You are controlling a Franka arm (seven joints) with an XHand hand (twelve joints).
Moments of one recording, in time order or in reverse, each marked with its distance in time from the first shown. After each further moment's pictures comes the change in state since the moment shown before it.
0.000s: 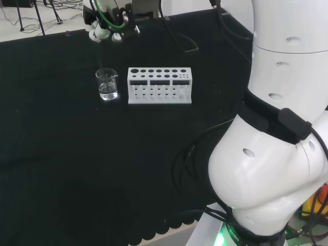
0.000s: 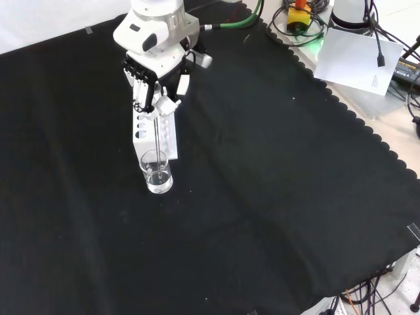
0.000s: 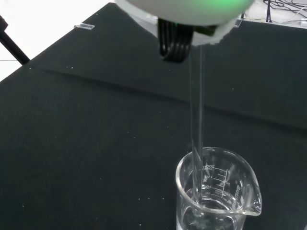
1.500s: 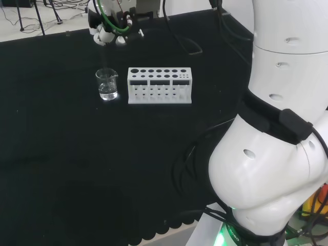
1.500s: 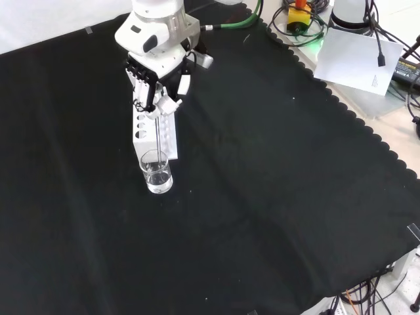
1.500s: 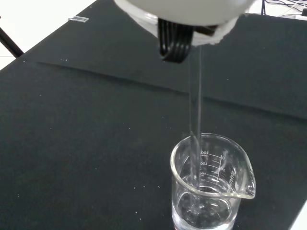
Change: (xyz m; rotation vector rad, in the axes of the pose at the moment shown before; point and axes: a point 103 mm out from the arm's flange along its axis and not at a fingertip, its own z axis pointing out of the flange) arm -0.002 -0.007 0.007 0.012 -0.003 0.016
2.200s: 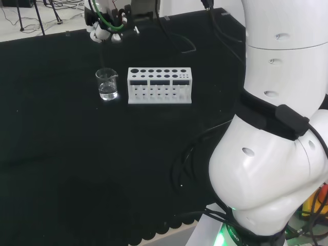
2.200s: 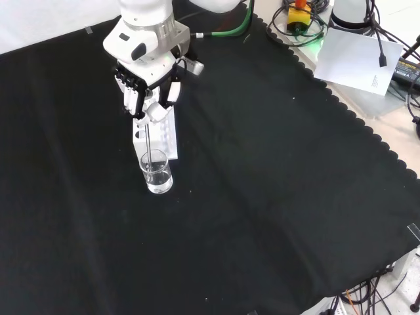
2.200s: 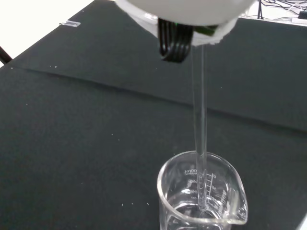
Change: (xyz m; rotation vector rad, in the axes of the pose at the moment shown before) arm -0.010 0.020 0.000 -0.003 -0.005 0.011
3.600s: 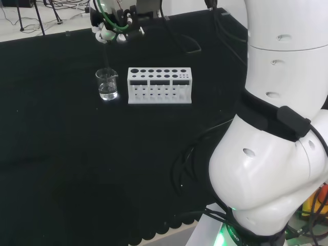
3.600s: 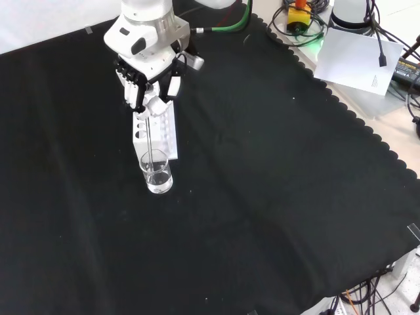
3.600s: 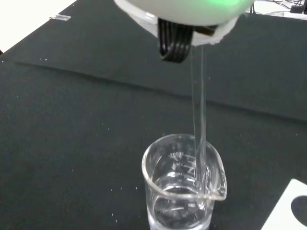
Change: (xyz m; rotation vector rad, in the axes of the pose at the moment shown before) arm -0.011 -0.016 0.003 0.013 0.000 0.018
